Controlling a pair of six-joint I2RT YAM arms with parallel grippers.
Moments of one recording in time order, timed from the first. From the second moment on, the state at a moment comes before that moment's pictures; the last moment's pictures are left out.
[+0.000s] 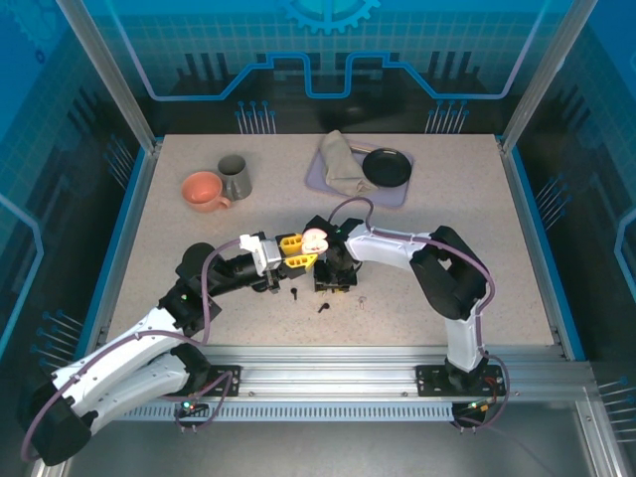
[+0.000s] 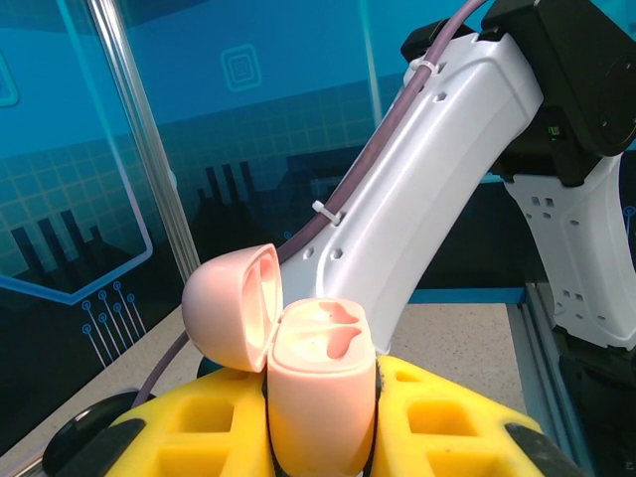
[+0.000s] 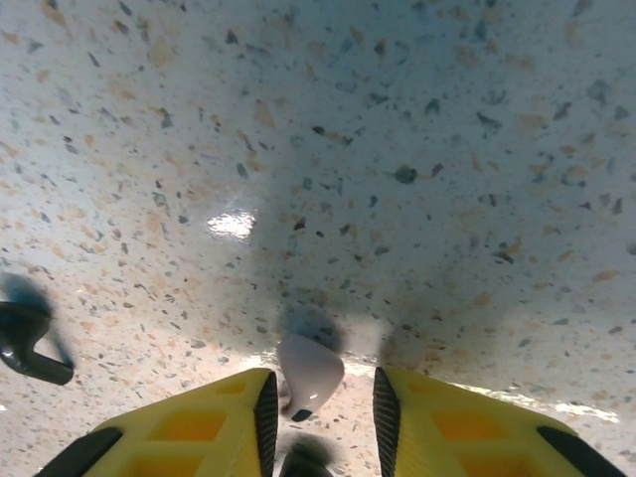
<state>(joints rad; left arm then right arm) -0.67 0.81 0.55 0.41 0.53 0.12 0.82 1.97 1.33 -0.84 -0.18 0.80</state>
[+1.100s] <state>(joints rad) -0.67 0.81 0.55 0.41 0.52 0.12 0.79 1.95 1.36 -0.91 -0.16 0.63</state>
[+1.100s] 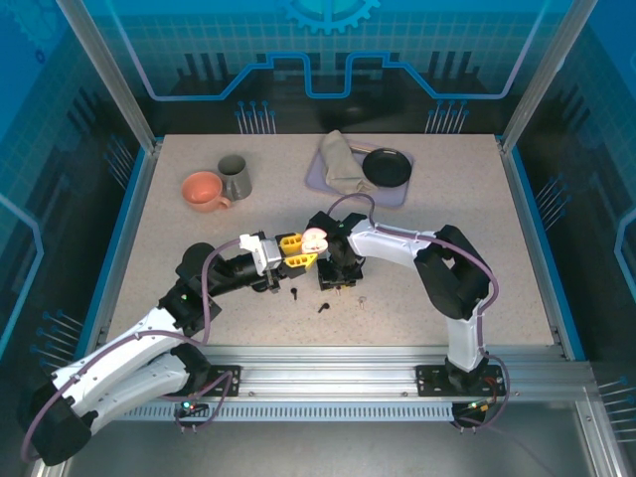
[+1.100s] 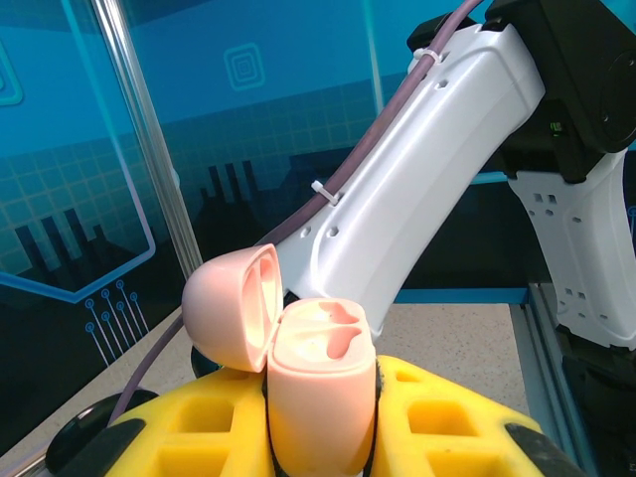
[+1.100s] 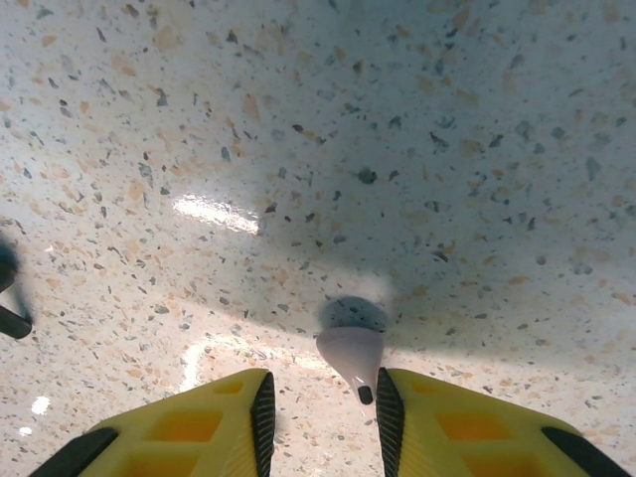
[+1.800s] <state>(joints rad) -0.67 0.82 0.55 0.41 0.52 0.12 0.79 2.01 1.40 -0.96 -0.13 0.61</state>
